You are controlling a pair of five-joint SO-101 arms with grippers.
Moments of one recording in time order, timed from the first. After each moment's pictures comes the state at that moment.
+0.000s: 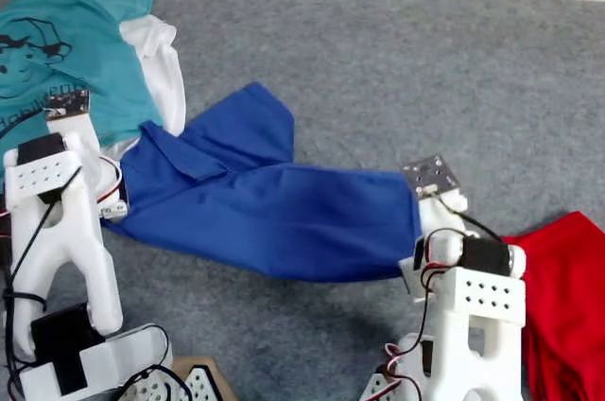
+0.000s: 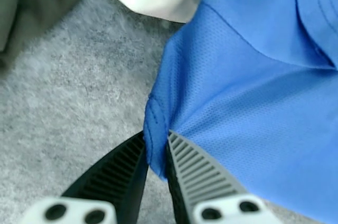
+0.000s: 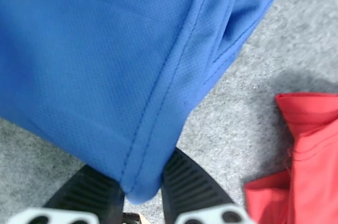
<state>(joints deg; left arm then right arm) -28.4 -11.8 29.8 75.7 -2.4 5.5 -53.8 61.1 77.3 29.7</state>
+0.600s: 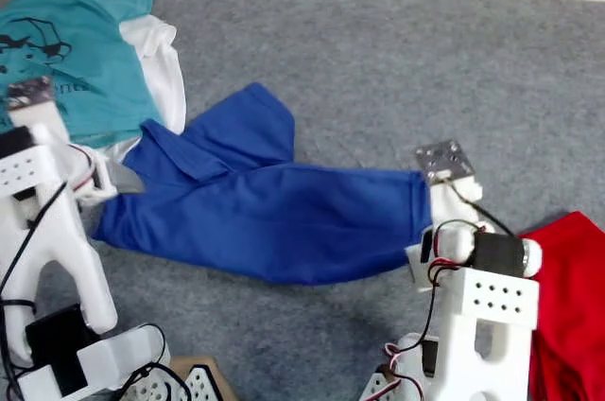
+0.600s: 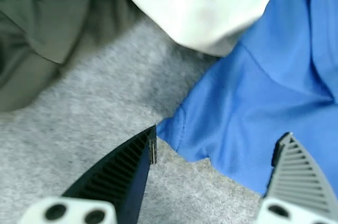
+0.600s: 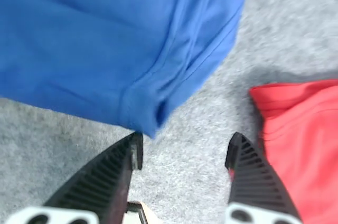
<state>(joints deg) -33.3 -11.8 21.4 79.2 -2.5 5.5 -54.1 48.7 85.4 25.4</state>
